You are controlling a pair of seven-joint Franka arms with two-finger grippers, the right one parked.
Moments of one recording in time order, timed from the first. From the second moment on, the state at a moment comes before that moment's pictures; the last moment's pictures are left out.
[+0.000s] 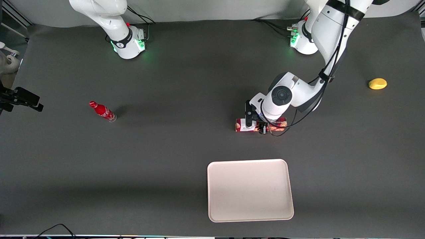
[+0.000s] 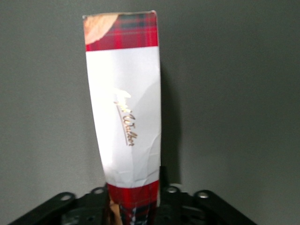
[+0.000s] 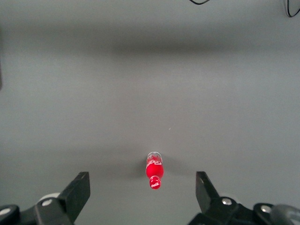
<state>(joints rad) -0.15 0.50 -0.39 -2.06 0.19 2.53 0.94</state>
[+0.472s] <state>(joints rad) -0.15 0.48 -0.39 -2.03 0.20 2.51 0.94</state>
